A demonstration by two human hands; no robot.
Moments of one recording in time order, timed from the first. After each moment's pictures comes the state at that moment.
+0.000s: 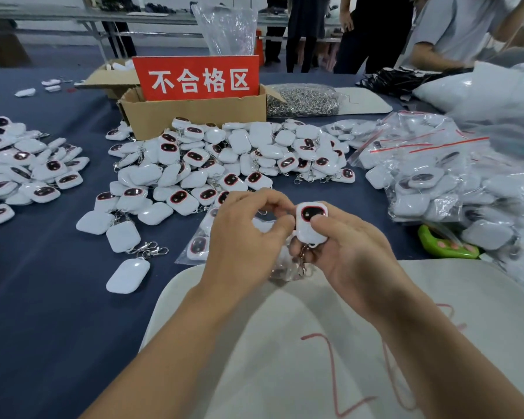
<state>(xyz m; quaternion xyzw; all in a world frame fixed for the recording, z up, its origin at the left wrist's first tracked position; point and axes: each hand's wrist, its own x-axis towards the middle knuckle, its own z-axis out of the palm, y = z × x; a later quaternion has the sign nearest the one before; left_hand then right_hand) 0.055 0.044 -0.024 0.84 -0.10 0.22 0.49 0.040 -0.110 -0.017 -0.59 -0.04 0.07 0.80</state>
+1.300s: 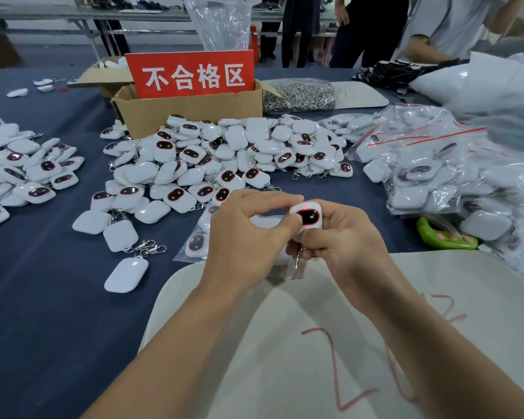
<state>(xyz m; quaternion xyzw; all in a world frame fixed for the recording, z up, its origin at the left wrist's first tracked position) 0.053 0.041 -0.023 0.80 -0.12 0.21 0.56 0.042 -0.109 -0.019 -0.67 -0.07 0.03 0.74</state>
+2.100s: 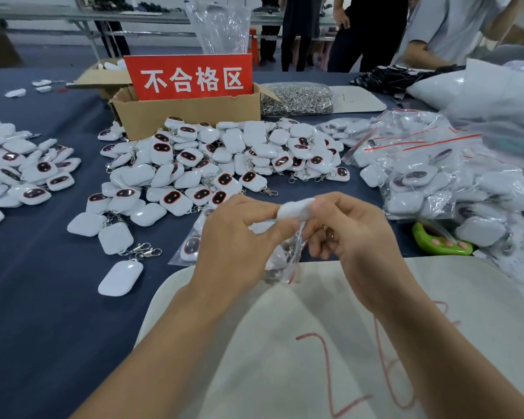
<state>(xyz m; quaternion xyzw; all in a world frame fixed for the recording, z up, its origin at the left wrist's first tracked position) 0.053 0.048 -0.026 0.83 -0.14 0.21 0.49 0.043 -0.121 -0.011 -0.66 -0.03 -0.02 0.75</state>
